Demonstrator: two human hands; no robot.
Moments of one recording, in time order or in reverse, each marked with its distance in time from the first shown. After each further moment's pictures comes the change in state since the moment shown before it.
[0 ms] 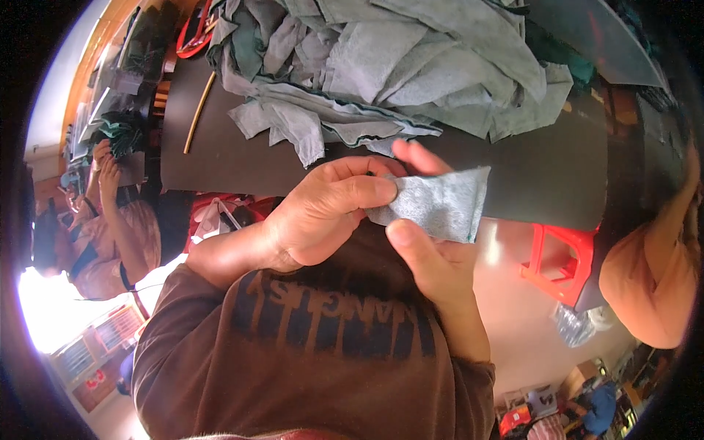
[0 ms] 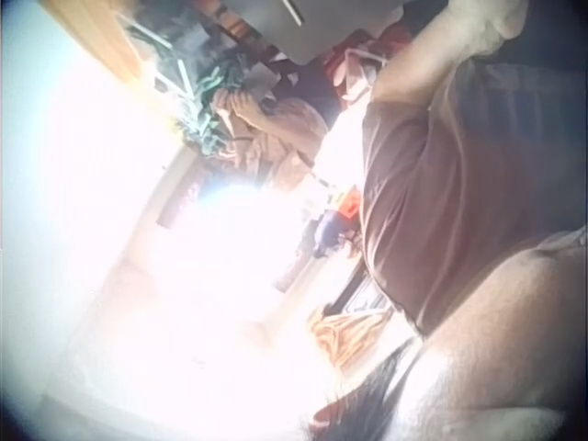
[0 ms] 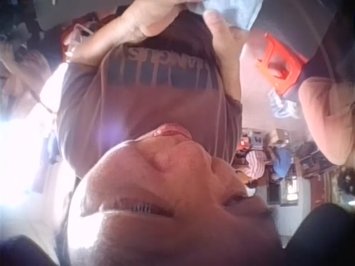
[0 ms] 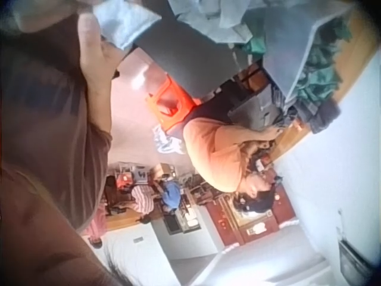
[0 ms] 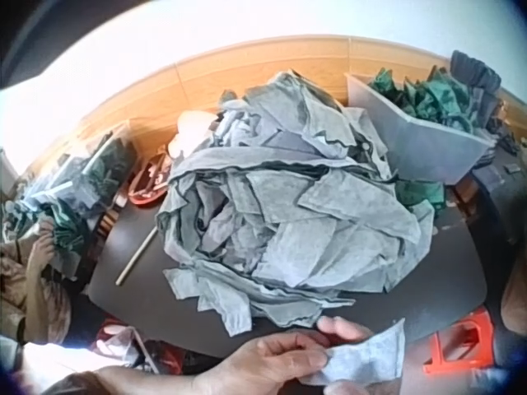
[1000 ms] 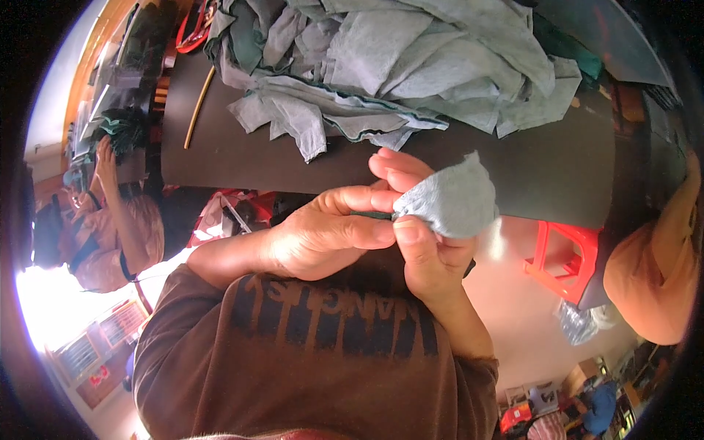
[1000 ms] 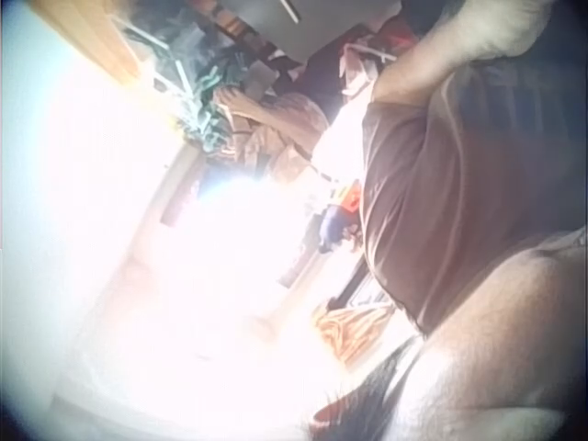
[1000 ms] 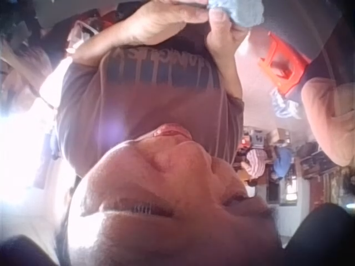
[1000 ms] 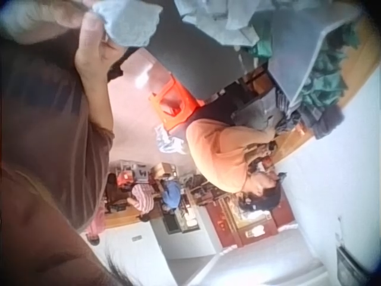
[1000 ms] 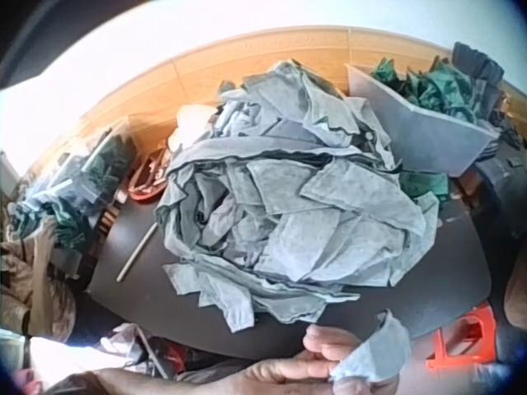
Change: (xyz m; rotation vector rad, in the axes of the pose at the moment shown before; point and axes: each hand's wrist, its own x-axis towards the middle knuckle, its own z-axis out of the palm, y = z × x) left_hand -0.012 -0.015 -0.006 -0.073 -0.300 -0.080; right_hand -0.003 0.017 -0.004 0.067 -0.023 -0.174
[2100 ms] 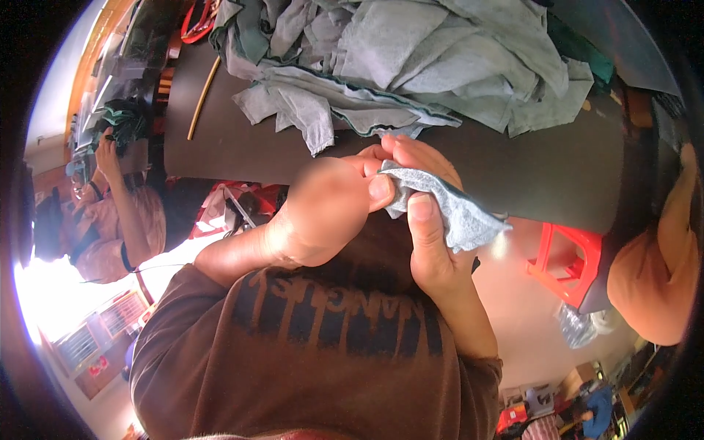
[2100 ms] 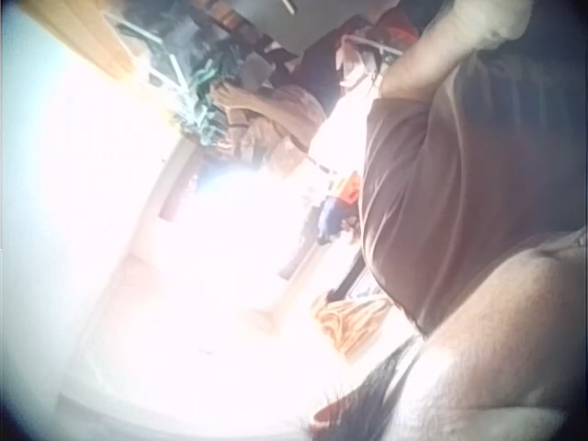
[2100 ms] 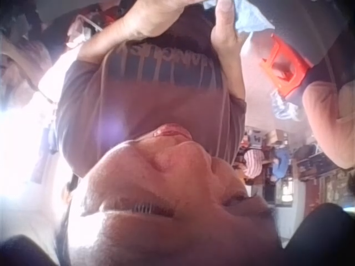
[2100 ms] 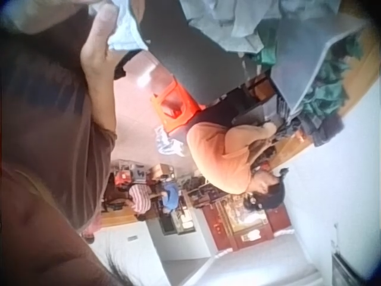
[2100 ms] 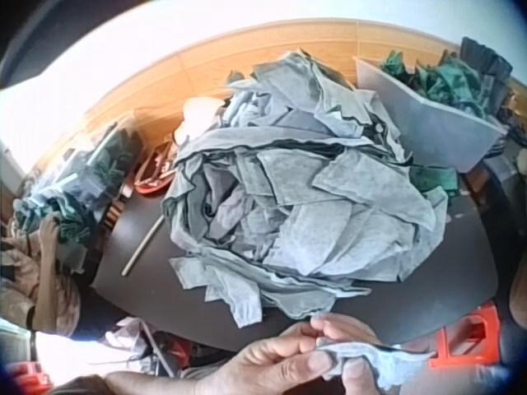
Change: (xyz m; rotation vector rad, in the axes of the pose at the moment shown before) left_hand 0.006 -0.001 -0.008 0.198 0.133 0.360; right_hand 0.007 0.002 -0.002 -0.212 -0.038 0.050
